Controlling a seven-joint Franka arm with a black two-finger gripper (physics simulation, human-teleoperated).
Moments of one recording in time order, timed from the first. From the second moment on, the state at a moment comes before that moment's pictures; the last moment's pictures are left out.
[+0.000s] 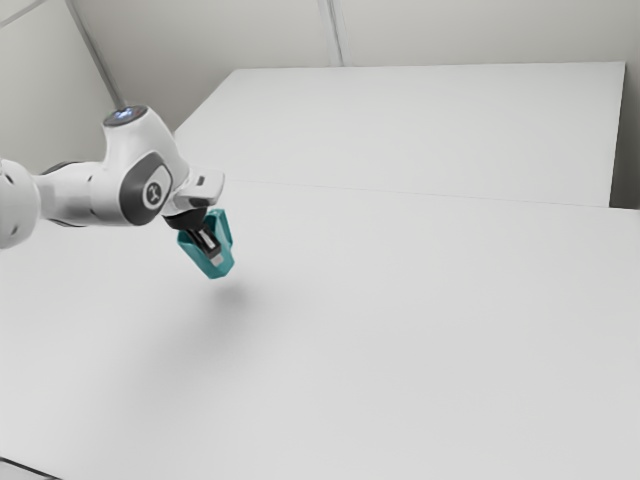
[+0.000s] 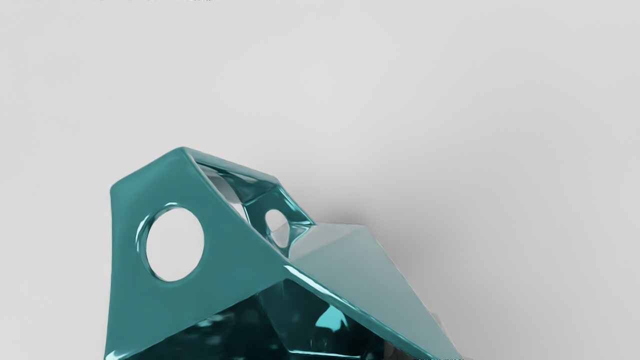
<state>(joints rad) 0.36 -0.01 -0.28 -2.22 -0.03 2.34 0.67</state>
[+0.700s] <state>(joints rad) 0.28 0.01 -0.30 -2.30 -0.02 2.47 0.59</state>
